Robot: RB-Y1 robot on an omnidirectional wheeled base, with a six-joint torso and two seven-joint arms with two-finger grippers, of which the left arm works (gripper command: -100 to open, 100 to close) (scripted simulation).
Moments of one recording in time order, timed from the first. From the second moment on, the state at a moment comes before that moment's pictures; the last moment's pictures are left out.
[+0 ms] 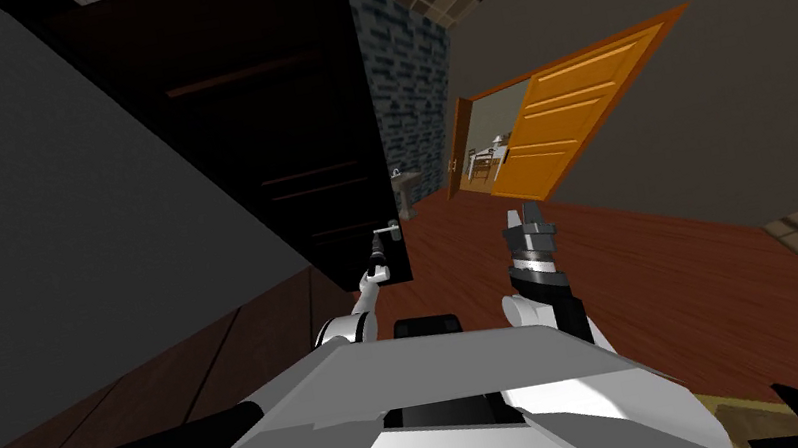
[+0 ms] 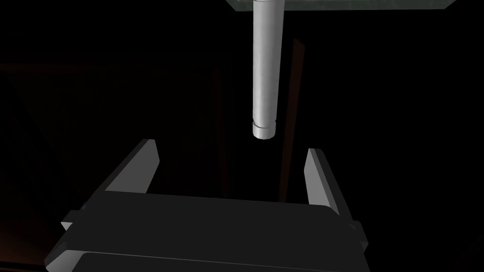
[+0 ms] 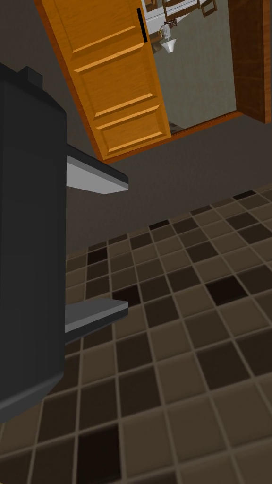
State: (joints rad) arm -0.48 -0.01 0.21 -0.70 0.06 -0.44 -0.16
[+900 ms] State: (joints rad) arm -0.49 -0.02 0.23 -0.67 0.07 -0.46 -0.16
